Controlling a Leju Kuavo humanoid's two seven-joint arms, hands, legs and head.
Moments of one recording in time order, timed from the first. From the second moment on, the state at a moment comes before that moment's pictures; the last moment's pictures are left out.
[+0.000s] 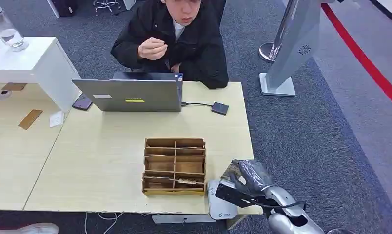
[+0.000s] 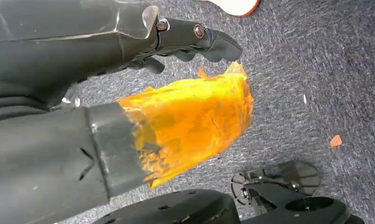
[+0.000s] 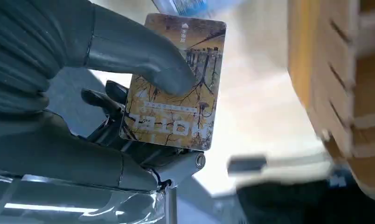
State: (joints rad) left arm -0.07 -0.24 1.10 -0.20 -1.48 0.27 -0.13; right arm -0.12 -0.29 0.62 -1.47 0.69 -0.13 0.04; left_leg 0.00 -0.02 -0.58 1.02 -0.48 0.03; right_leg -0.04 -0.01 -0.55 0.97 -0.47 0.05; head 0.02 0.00
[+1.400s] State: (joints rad) left arm -0.07 -0.25 1.05 -0.20 -1.54 0.26 -0.12; right arm -0.34 -0.05 0.57 -1.52 1.03 -0.40 0.00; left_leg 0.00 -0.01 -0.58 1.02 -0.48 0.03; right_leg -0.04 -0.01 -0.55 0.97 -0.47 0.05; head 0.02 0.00
